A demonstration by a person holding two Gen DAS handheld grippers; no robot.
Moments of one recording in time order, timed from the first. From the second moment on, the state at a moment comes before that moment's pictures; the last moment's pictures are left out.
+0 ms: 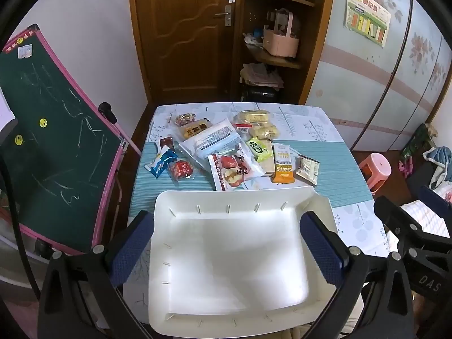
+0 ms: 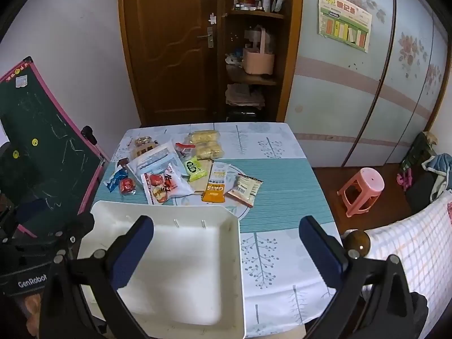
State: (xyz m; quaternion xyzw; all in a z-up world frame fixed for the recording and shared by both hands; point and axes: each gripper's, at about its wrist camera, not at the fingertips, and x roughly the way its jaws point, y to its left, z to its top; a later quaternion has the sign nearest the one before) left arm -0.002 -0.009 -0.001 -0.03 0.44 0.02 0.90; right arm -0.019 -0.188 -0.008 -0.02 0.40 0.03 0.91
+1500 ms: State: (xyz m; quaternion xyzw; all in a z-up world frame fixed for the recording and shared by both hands) left arm 0.001 -0.004 -0.006 -0.06 0.44 -0.02 0.89; right arm -0.024 -0.188 -0.009 -0.01 0.39 0.05 0.92
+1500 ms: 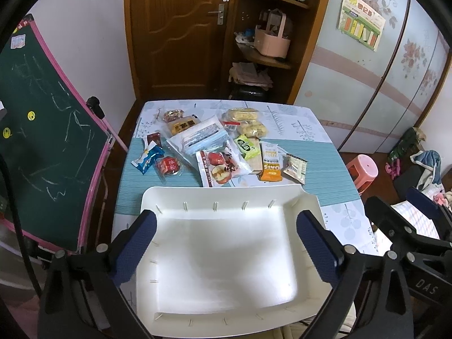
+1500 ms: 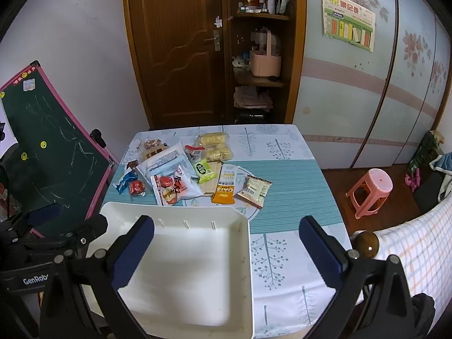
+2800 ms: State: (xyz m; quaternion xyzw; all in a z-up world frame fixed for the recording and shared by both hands) left arm -0.007 0.013 0.001 -0.07 0.42 0.01 0.90; right arm -0.023 -0.177 -0.009 -0.01 0.39 0.07 0.92
